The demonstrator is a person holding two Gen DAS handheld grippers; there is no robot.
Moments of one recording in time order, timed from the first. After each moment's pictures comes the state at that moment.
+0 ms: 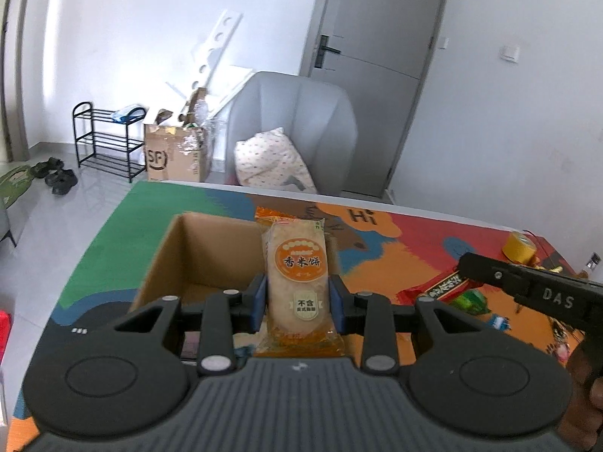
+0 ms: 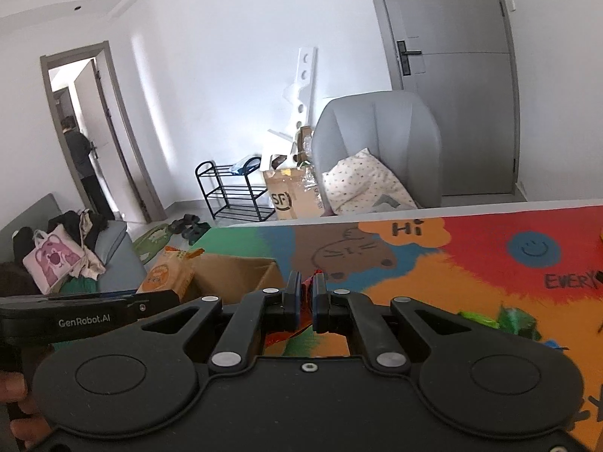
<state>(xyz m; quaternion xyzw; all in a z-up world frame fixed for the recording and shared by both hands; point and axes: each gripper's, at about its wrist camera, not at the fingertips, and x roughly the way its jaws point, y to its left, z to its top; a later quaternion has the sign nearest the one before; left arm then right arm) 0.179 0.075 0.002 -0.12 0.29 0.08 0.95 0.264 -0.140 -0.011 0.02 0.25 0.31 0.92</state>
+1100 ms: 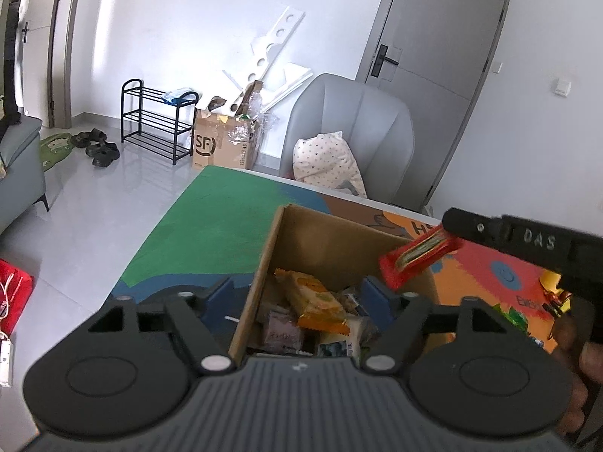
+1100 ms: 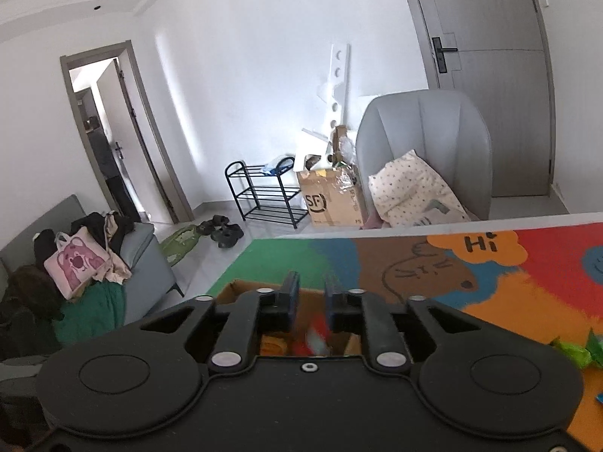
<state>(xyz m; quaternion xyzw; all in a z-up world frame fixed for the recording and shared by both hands) 0.156 0.134 -0.007 -0.17 0.29 0.14 0.93 0.278 -0.066 -0.008 0.03 0.25 0.35 0.90</state>
